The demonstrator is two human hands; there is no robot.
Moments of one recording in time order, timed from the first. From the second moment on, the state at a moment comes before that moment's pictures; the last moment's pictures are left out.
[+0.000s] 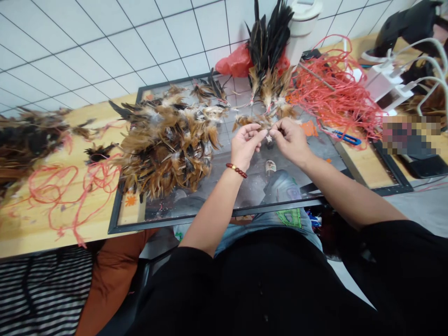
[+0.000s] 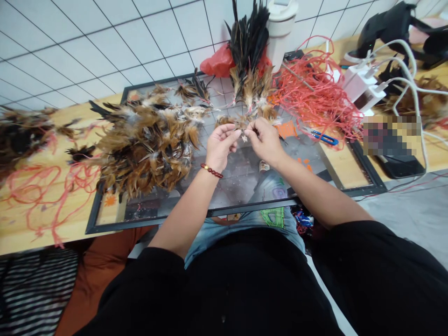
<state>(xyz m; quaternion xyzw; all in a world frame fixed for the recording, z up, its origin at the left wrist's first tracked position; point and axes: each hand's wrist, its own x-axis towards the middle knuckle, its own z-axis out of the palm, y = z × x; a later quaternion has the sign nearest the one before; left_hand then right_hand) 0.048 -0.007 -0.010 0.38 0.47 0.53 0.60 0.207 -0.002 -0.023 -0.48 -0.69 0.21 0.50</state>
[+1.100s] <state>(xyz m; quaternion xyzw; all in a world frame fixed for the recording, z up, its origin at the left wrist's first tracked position) 0.055 -0.012 -0.023 0.52 0.52 0.42 0.53 0.208 0.010 -0.046 -0.50 -0.67 0.24 0.50</state>
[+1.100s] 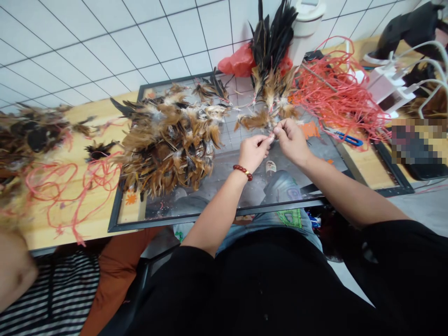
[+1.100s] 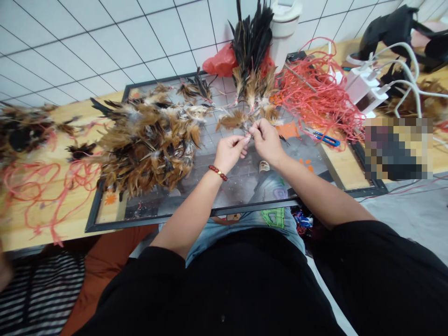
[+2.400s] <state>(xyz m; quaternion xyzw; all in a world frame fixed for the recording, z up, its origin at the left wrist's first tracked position) 0.049 -0.008 -0.028 0.59 0.49 0.47 0.43 0.215 -0.001 -0.027 -0.49 -0.78 0.07 0.38</state>
